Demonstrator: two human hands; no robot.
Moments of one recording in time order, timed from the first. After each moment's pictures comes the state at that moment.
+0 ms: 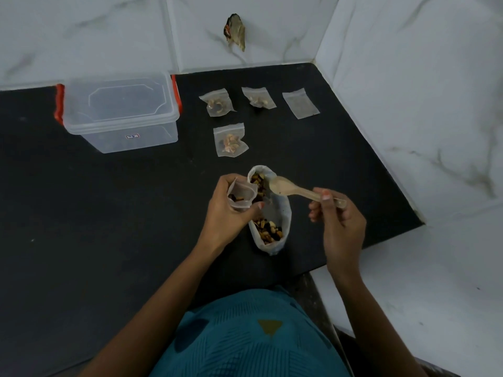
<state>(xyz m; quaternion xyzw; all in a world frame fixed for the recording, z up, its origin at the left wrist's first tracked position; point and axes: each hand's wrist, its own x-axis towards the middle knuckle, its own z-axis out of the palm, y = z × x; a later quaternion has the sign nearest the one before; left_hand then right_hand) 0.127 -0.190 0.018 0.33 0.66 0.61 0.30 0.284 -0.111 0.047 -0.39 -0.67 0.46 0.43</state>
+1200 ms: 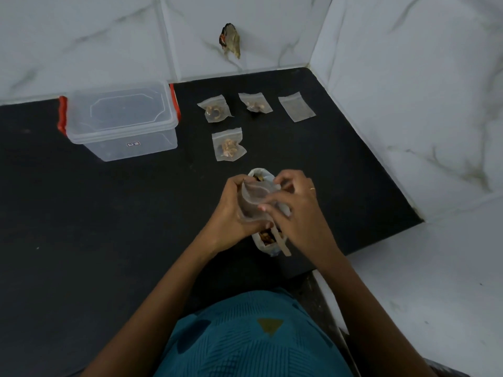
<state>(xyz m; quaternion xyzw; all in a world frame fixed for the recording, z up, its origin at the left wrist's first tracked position) 0.122 -0.196 0.033 0.44 0.61 0.53 0.38 0.247 -0.108 0.056 -0.28 -0.90 0.25 0.23</state>
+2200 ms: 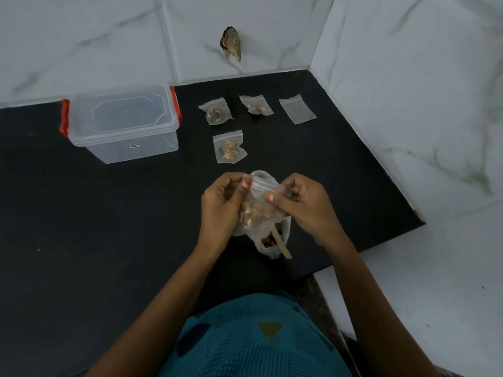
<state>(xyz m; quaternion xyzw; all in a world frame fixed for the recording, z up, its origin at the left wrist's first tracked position) 0.128 -0.187 0.050 0.28 0.64 0.65 0.28 0.244 -0.094 0.078 -0.36 -0.74 0.53 0.19</state>
